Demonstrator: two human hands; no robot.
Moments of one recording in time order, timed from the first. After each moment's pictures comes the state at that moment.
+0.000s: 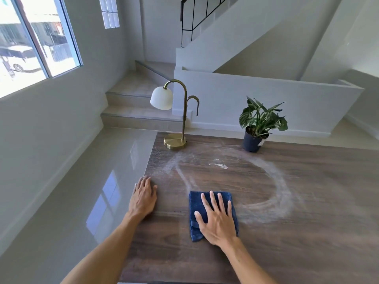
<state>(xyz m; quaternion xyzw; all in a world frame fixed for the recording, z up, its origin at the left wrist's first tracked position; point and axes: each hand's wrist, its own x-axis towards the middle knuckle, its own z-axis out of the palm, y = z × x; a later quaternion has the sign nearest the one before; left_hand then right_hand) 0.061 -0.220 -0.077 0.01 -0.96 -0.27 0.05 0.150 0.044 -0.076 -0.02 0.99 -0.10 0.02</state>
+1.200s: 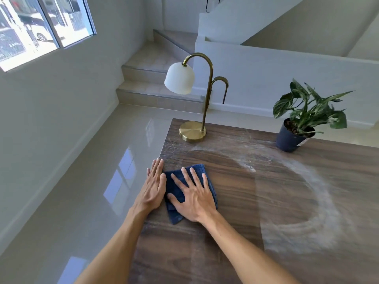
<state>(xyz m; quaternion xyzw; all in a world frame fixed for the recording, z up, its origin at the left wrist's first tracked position) 0.001 -0.239 -0.098 -0.03 -0.91 -0.40 0.02 0.020 -0.059 -0.073 -0.19 0.98 -0.10 0.05</state>
